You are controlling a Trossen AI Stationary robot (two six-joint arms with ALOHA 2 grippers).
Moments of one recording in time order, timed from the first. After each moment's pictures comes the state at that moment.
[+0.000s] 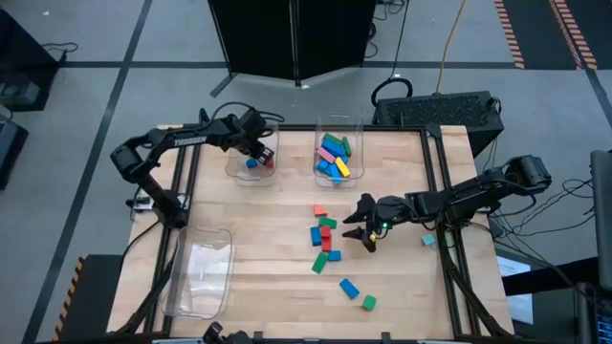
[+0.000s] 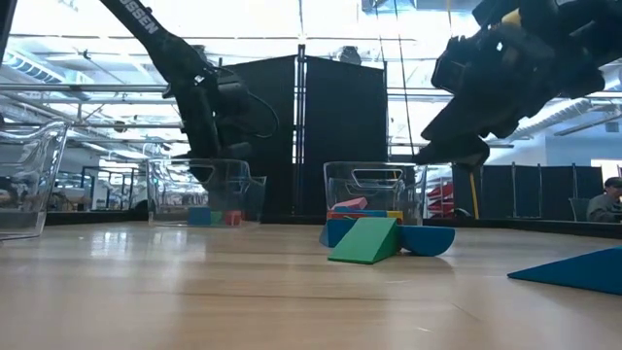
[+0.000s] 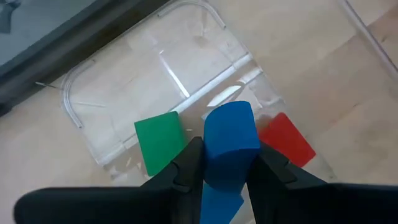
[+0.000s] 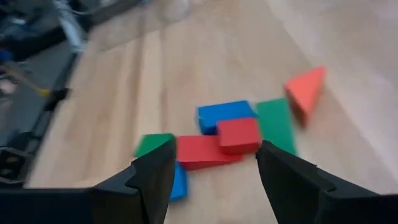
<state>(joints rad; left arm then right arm) 0.71 1.63 0.99 -0.50 -0.06 -0.22 0.15 1.28 0.43 0.34 0.02 0.49</state>
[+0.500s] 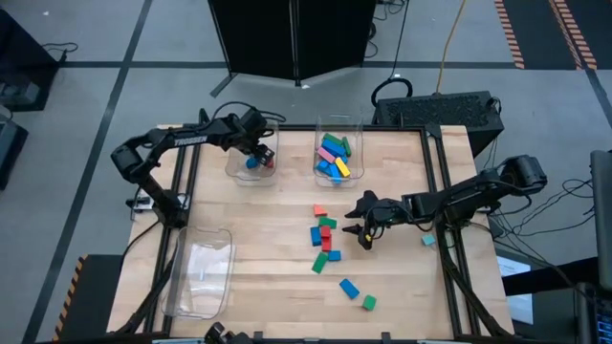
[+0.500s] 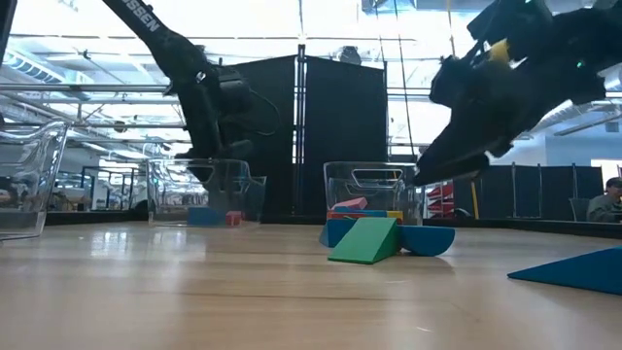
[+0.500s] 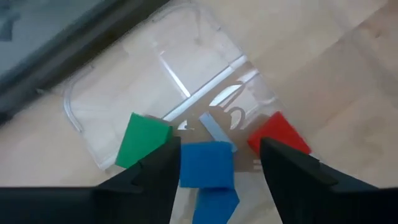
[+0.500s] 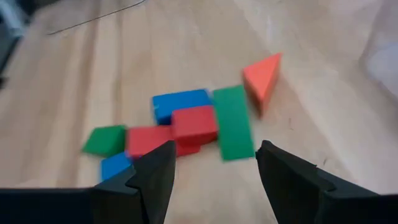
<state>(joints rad) 0.70 1.63 1.01 -0.52 -0.06 -0.19 0.15 1.34 0.43 0.31 0.14 0.45</state>
